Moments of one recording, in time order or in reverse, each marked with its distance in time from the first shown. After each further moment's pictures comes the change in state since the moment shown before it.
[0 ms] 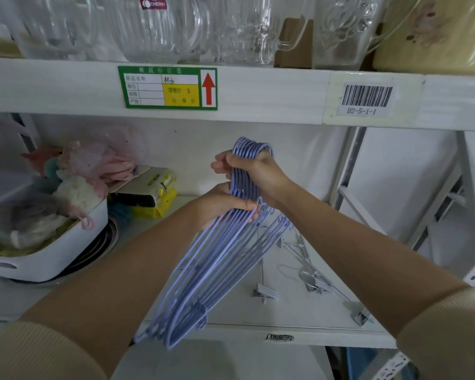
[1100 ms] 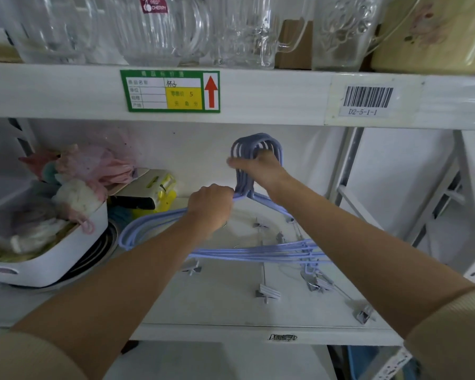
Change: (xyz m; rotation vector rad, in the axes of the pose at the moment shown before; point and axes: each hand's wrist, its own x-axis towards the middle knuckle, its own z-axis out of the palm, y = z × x) left_hand 0.001 -0.010 -0.006 1.443 0.426 0.011; right_hand 0.012 -0.007 0.001 -0.304 0.258 0.180
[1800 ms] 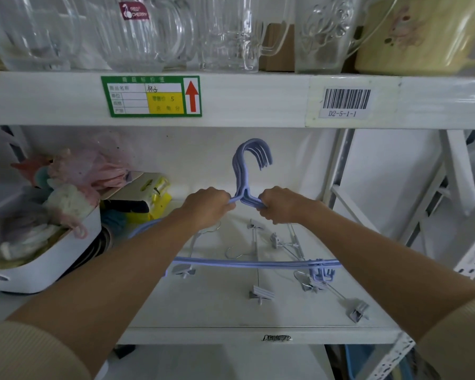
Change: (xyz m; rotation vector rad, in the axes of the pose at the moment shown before) left_hand 0.009 0.002 -0.007 -0.186 -0.246 0.036; right_hand -0.012 0.062 -0.051 -1.142 -0.319 -0.111
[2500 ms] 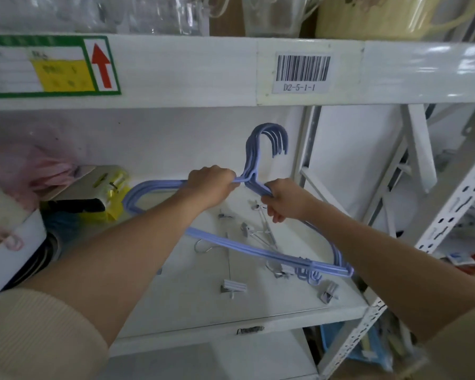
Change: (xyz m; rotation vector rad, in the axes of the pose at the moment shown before) left_hand 0.058 0.066 0.015 0.155 0.095 0.185; right_hand -0.024 0.076 0.022 0.467 0.105 0.166
